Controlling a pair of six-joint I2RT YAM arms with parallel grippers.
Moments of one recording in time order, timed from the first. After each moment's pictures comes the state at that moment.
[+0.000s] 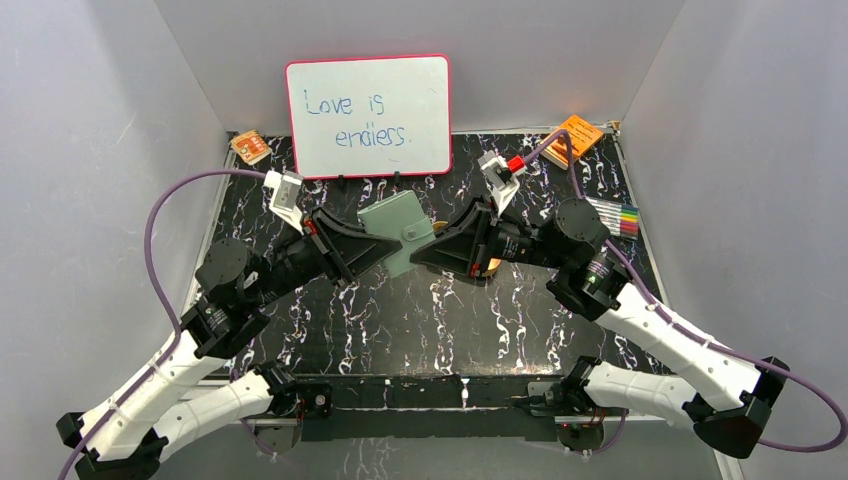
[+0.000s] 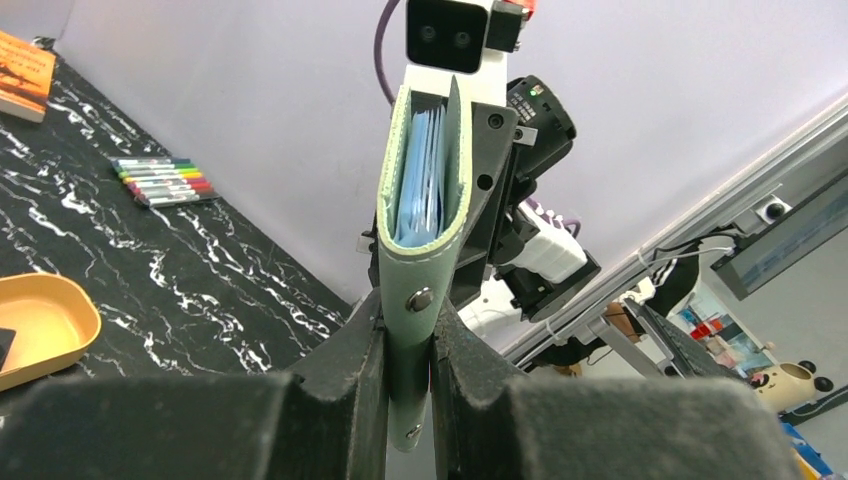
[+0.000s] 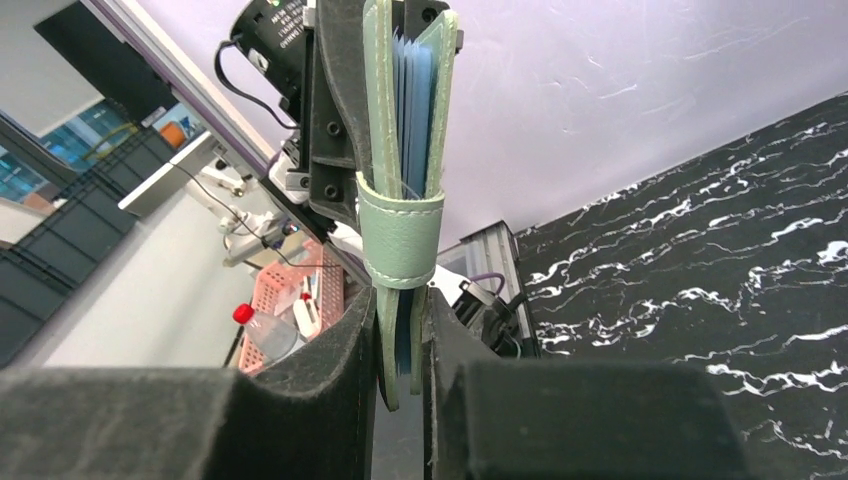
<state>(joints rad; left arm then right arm) -0.85 0.72 0.99 -0.01 0.27 -0.81 0.92 0.97 1.06 0.16 -0.58 0.71</state>
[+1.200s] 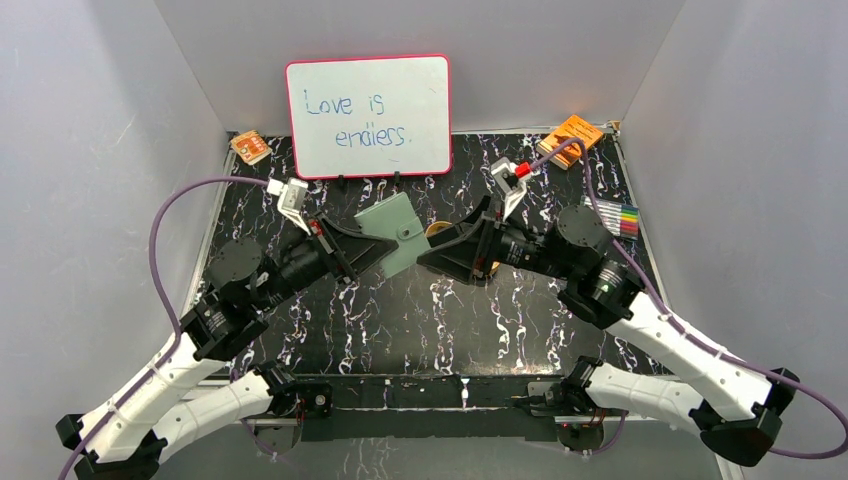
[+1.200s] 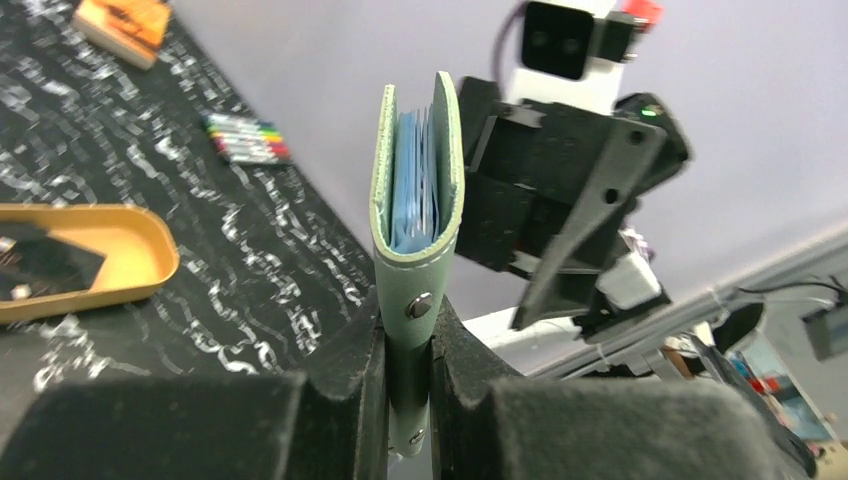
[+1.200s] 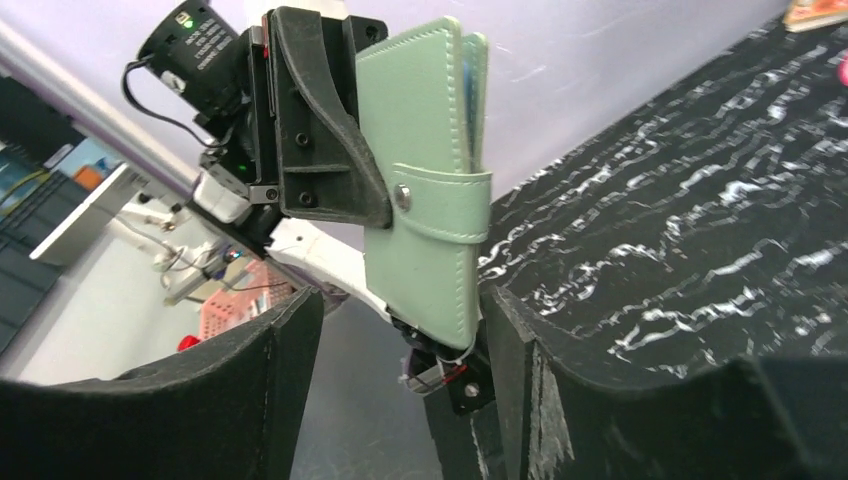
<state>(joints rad) -0.85 0.70 0.97 -0.12 0.16 -0.80 0.92 0.93 1.04 0.04 -0.45 0.67</state>
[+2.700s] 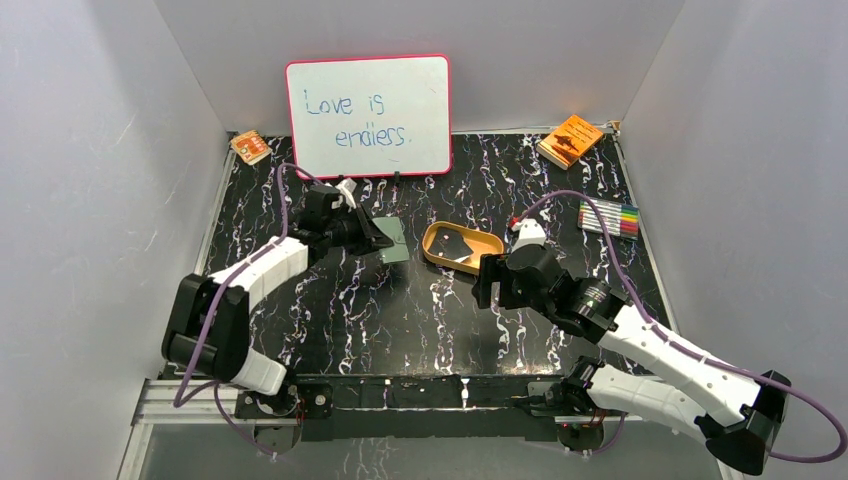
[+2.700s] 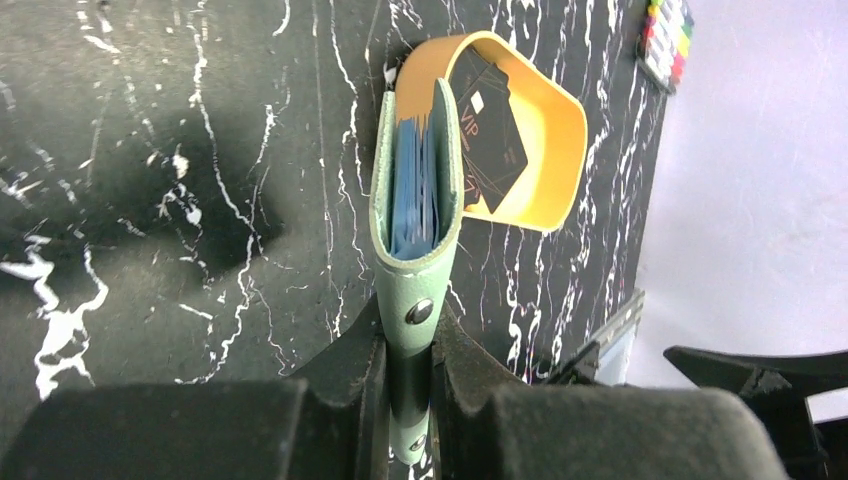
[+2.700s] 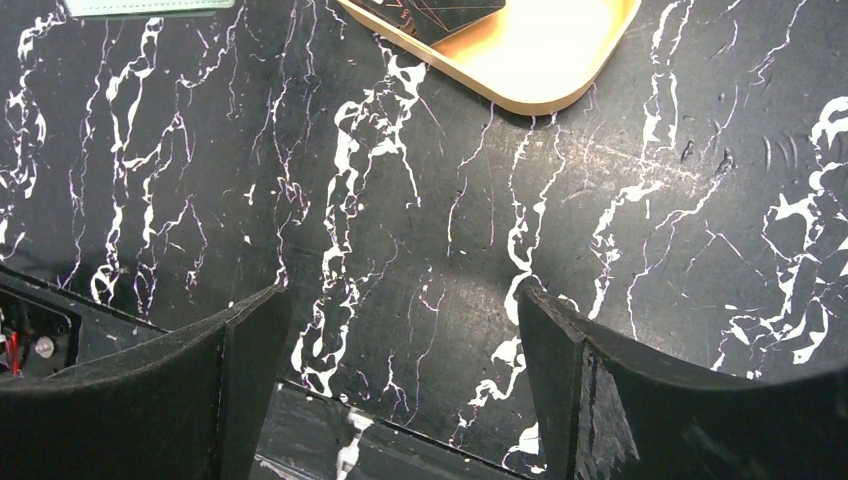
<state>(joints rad) -0.35 1.44 0.84 -0.11 0.41 -0.76 0.92 0.84 0.79 -0.69 0.28 0.63</state>
